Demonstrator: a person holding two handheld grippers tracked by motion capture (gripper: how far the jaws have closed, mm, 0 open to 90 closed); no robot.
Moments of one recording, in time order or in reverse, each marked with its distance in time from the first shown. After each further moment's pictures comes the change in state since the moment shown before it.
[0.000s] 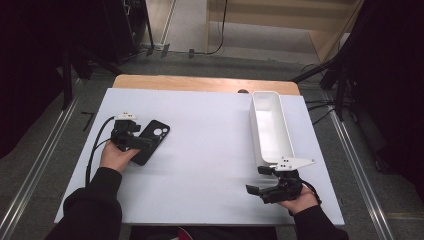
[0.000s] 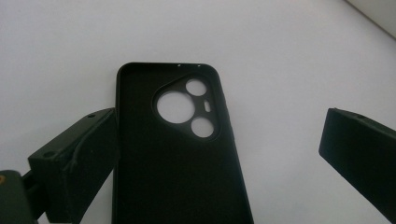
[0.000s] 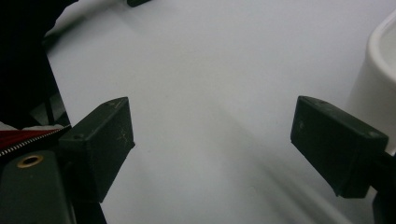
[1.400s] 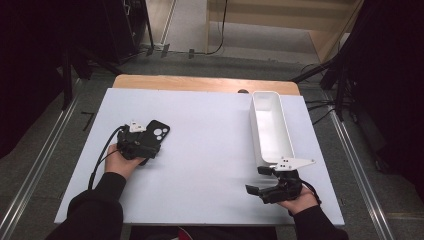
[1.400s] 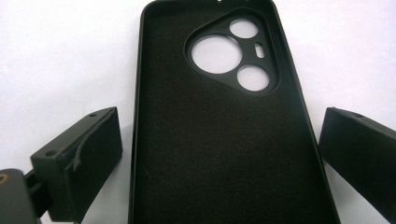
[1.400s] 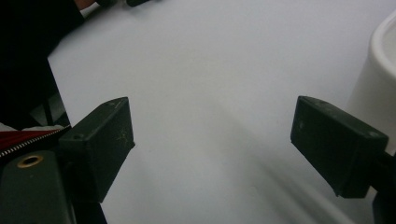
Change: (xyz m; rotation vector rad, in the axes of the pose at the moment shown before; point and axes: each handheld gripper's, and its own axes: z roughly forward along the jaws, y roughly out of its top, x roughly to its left) left arm -0.007 -0.027 0.028 0.087 0.236 0.109; right arm 0.000 0.000 0.001 -0.001 -0.001 0.004
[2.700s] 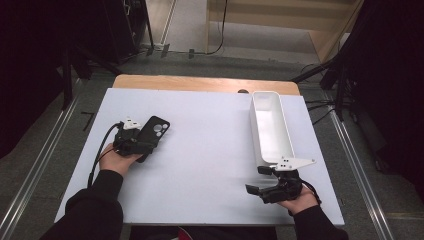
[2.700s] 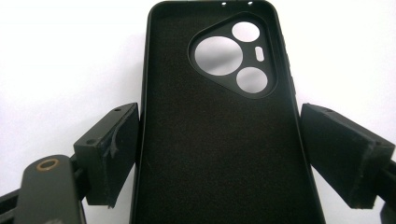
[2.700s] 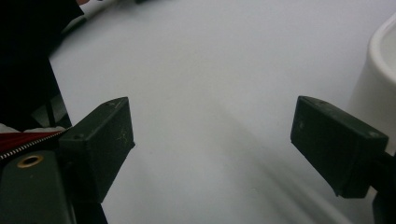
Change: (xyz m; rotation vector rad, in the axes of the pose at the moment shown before) left arm 0.001 0.010 -0.021 -0.066 -0.037 -0.055; right arm 0.000 0.001 -0.001 -0.003 0.003 0.000
